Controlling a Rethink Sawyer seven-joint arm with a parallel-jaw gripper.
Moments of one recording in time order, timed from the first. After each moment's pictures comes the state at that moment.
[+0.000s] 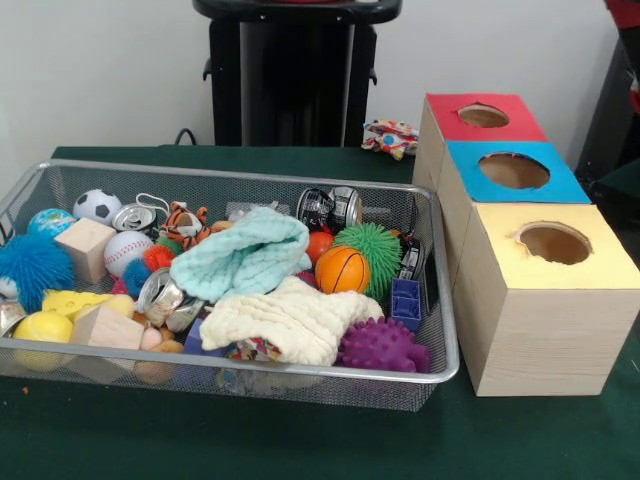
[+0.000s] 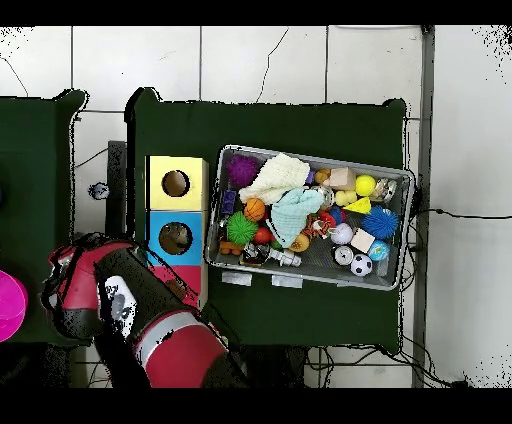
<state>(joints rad) 0.01 -0.68 0.62 1.78 -0.95 0.17 4.06</state>
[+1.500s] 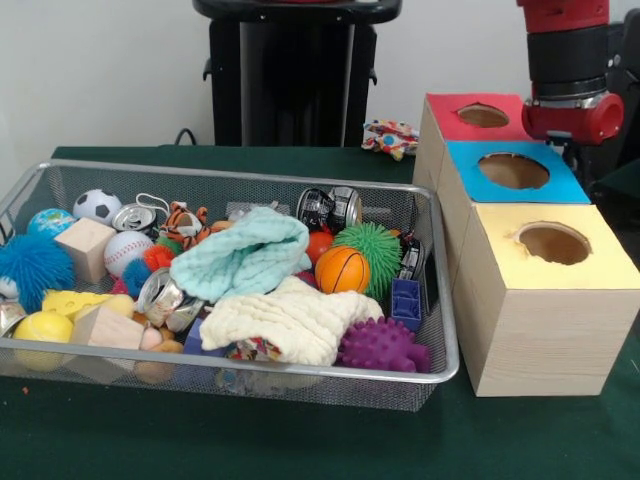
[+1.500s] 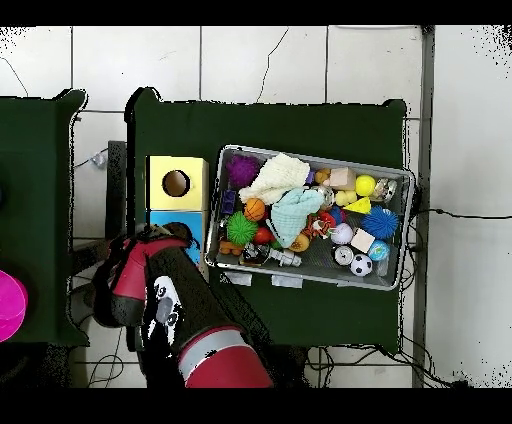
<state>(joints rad) -0.05 -0.71 0.47 1.80 -1.00 0.30 3.91</state>
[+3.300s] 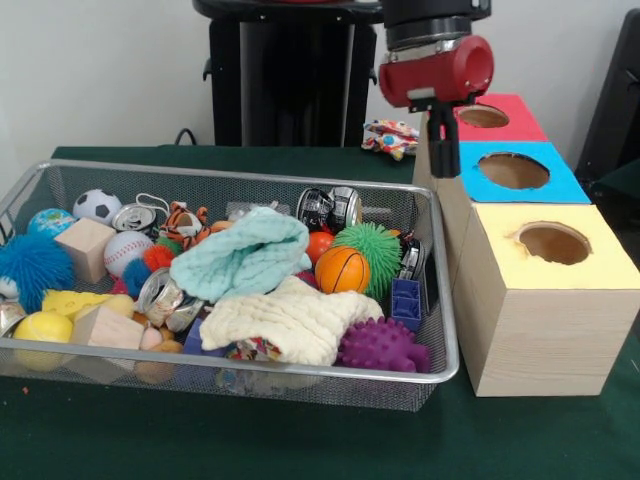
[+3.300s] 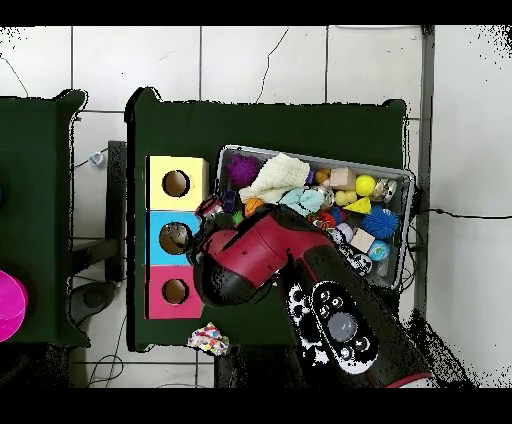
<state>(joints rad) -0.52 -0.88 0.65 1.90 -0.98 0.31 3.46</state>
